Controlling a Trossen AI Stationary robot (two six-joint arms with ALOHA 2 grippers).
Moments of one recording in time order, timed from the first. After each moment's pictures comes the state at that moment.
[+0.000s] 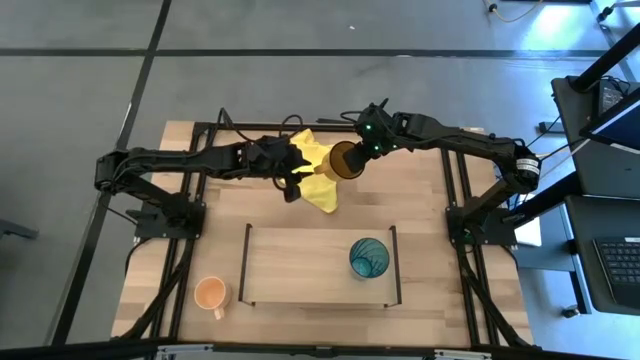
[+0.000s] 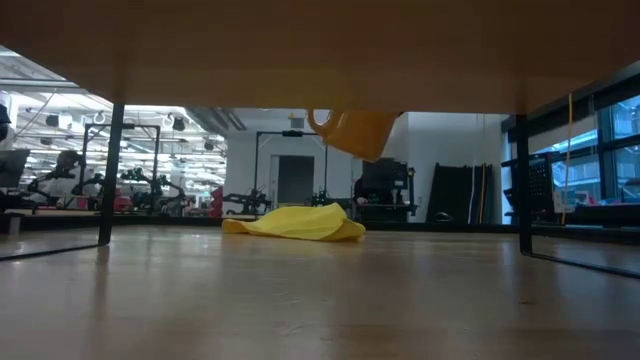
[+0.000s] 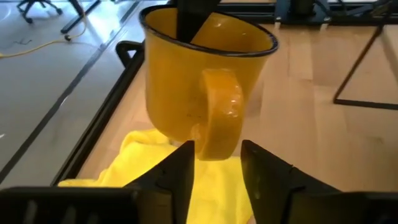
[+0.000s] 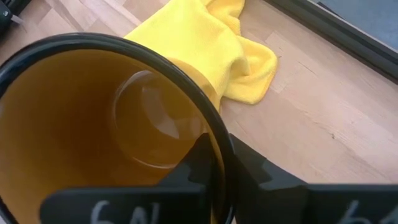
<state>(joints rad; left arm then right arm) 0.22 1.35 1.01 -0.22 -0.12 0.07 -0.40 1.58 1.38 -0.76 0.01 0.46</state>
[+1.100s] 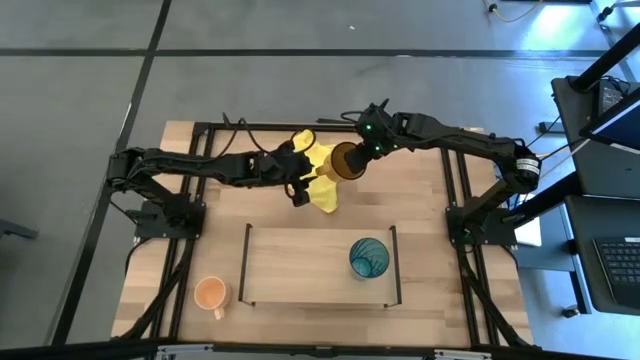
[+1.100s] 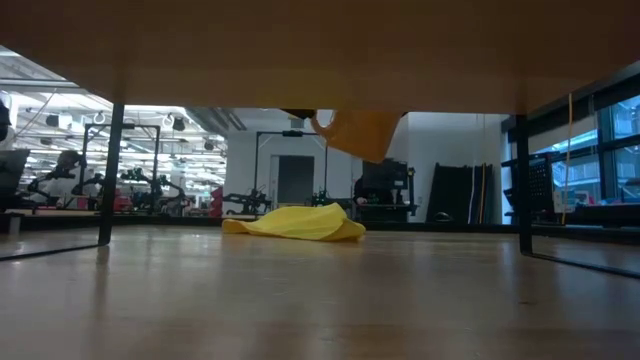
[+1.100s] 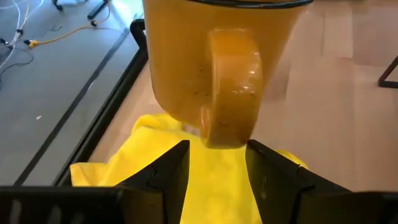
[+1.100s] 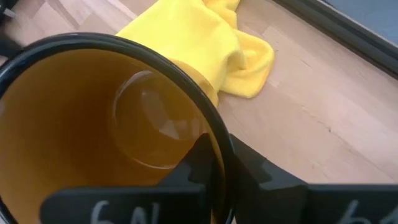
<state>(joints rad) 0.16 1.45 1.01 -0.18 -0.28 0.05 -0.41 1.58 1.38 -0.79 0.00 0.46</state>
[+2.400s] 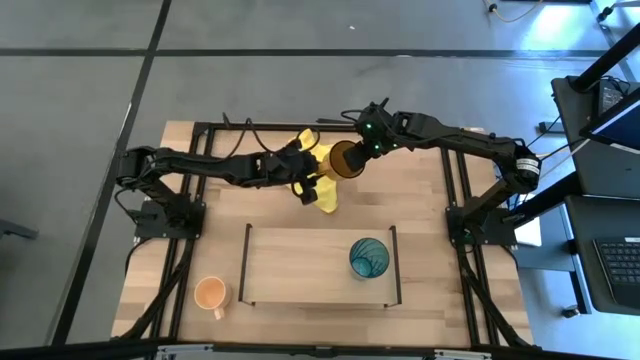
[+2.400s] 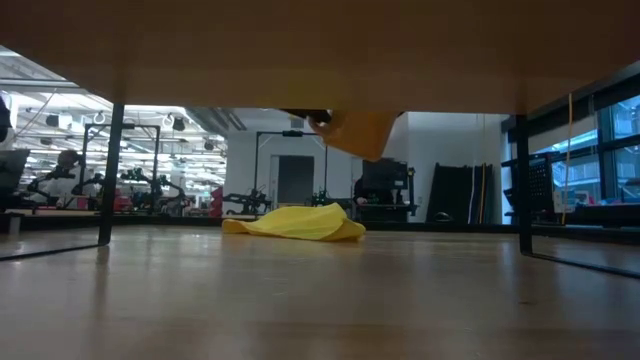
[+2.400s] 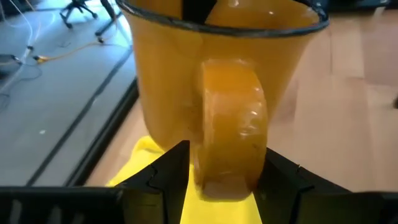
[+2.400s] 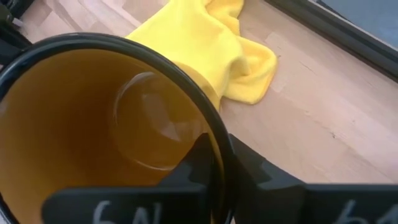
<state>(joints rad) 0.17 1.53 1.01 -0.03 -0.29 0.09 -0.41 1.58 1.38 -0.76 -0.01 0.47</state>
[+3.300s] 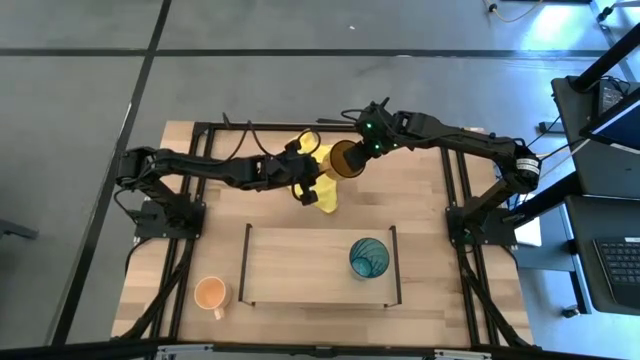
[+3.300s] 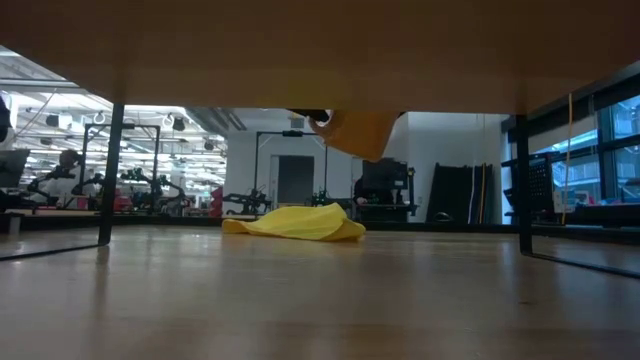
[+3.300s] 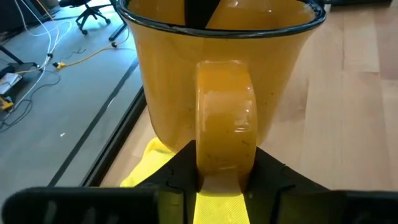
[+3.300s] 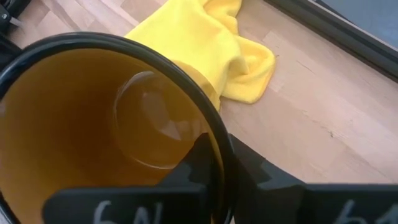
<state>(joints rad) 0.15 1.53 1.01 -0.03 -0.36 0.11 -0.41 1.58 1.38 -0.77 -0.01 0.46</state>
